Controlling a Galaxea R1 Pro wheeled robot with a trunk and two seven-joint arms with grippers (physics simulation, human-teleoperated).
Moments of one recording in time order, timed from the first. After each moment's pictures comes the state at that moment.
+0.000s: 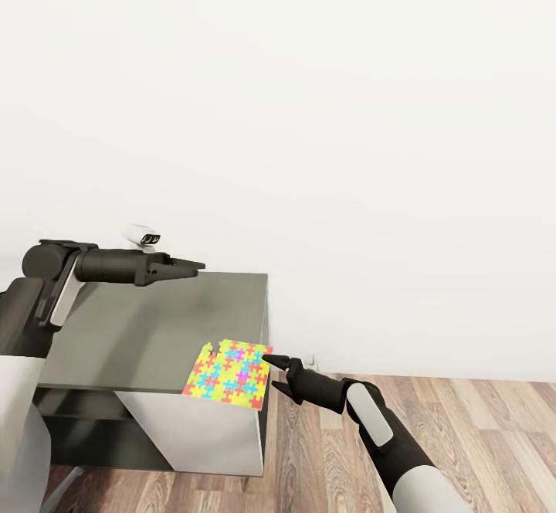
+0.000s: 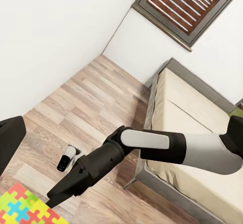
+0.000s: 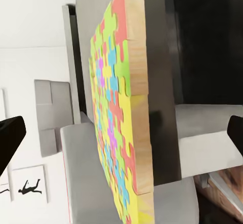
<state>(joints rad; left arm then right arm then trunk) -0.93 0.38 -0.07 -1.31 0.21 1.04 -1.57 -0.54 0.11 0.11 -0.80 -0.98 0.81 0.42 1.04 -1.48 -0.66</state>
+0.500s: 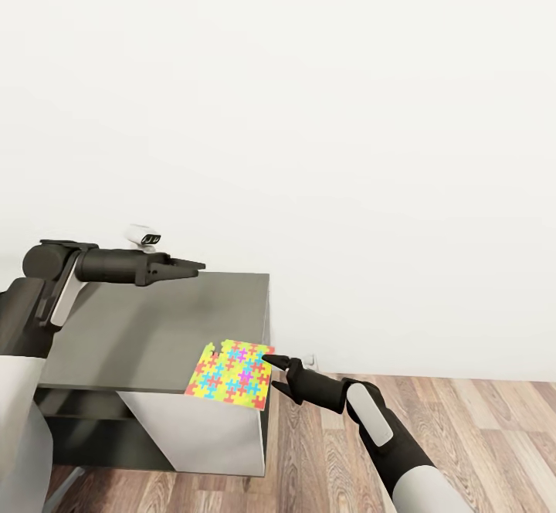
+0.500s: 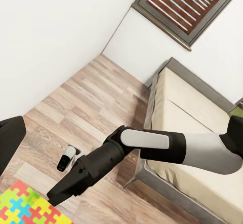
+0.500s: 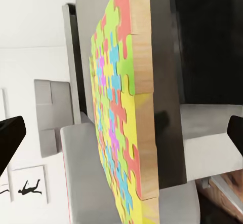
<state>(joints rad) -0.93 0.38 -0.07 -1.31 0.20 1.04 -1.57 -0.54 0.11 0.12 -0.80 -0.98 0.81 0.42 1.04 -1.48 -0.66</state>
